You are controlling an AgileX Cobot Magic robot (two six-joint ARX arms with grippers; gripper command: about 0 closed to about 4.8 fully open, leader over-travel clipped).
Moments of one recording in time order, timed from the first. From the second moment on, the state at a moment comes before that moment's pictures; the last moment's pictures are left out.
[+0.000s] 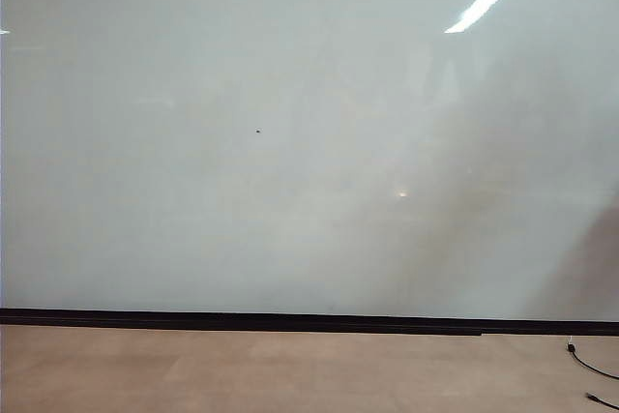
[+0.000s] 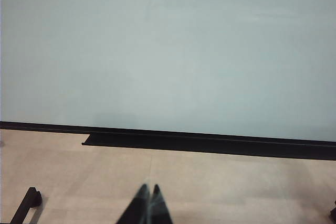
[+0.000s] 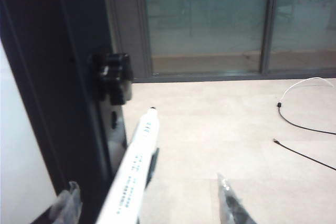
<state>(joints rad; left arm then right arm) 0.00 0.00 0.00 -0.13 0.00 -0.01 -0.56 1.96 0.64 1.38 -0.61 0.08</state>
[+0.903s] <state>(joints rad) 0.00 0.00 0.00 -0.13 0.00 -0.01 -0.57 1.97 0.66 1.38 -0.69 0.07</state>
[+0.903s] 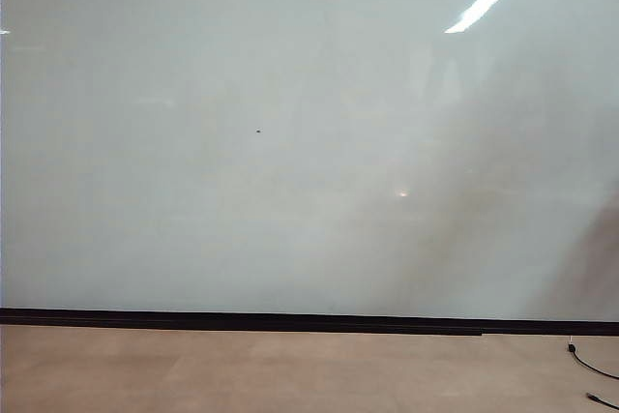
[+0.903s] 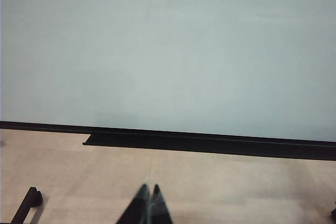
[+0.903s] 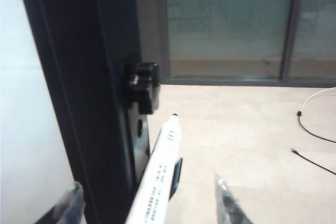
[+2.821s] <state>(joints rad) 0.00 0.00 0.00 -0.13 0.00 -0.01 -0.56 2.00 0.69 1.38 -0.71 0.08</state>
